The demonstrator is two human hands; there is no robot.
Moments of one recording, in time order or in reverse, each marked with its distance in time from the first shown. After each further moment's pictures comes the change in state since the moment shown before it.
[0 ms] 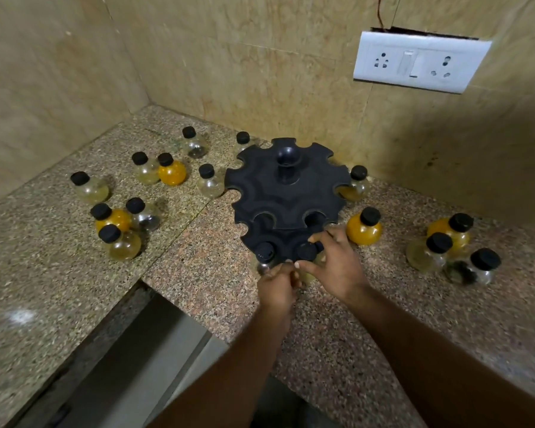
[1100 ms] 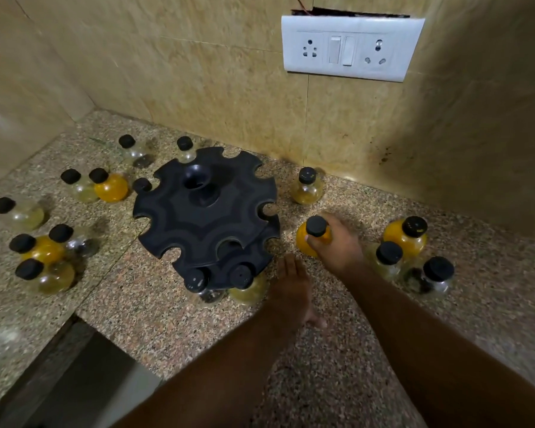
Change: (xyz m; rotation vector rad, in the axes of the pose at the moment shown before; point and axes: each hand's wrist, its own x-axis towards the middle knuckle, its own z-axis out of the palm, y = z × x) left_hand 0.050 -0.042 0.139 1.962 -0.388 0.348; right_hand 0.067 0.120 -0.063 0.211 0.031 0.256
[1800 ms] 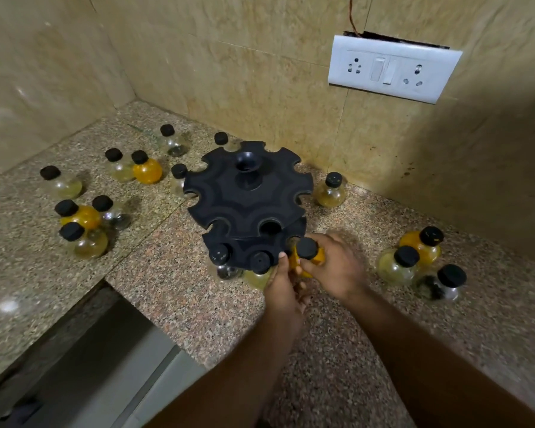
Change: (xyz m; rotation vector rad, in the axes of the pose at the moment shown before) left_hand -0.058 -0.024 0.015 -2.255 0.382 -0.324; right_hand -0.063 -0.044 0.024 -0.253 -0.064 -0.211
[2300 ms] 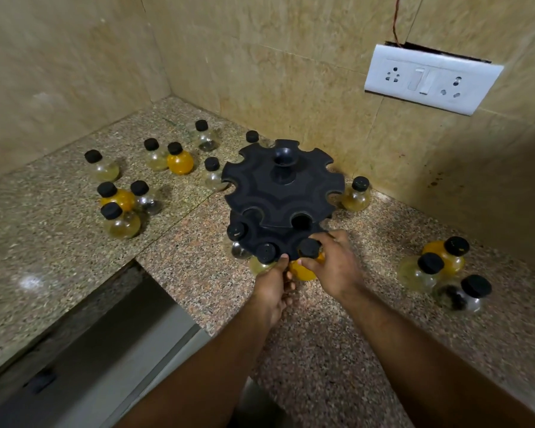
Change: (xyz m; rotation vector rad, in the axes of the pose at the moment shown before) left_hand -0.002 0.047 -0.061 0.302 -0.044 0.003; right_hand -0.008 -0.040 0.026 0.026 0.013 -0.029
